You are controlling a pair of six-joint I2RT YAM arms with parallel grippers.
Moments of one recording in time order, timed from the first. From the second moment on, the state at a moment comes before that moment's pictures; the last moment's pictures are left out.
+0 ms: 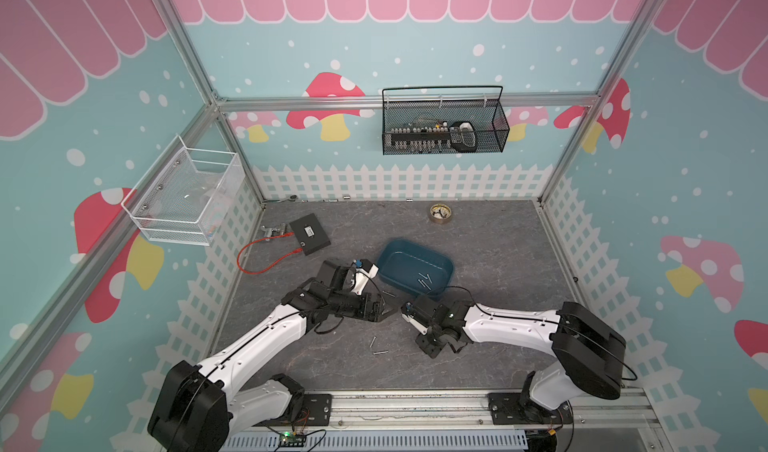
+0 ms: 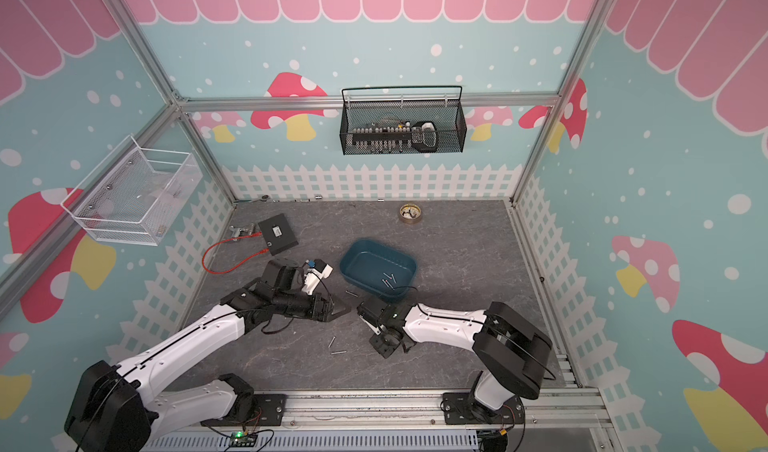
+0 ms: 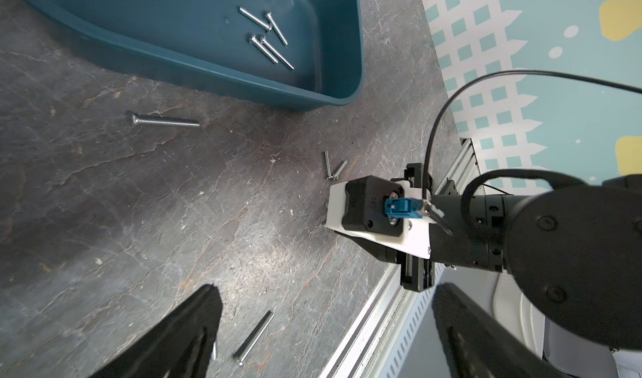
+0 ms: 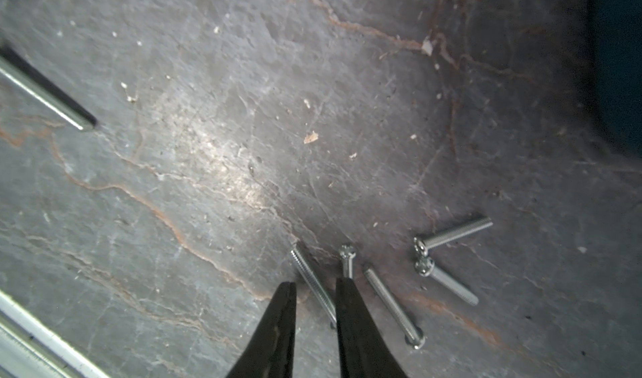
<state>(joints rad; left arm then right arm) -0.49 1.16 0.72 -0.41 0.62 -0.38 1.01 1.56 0.85 -0.59 0.04 0.16</state>
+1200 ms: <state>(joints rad) -0.49 1.14 0.70 -0.40 0.62 -0.39 1.03 1.58 0.83 -0.56 0.05 0.21</state>
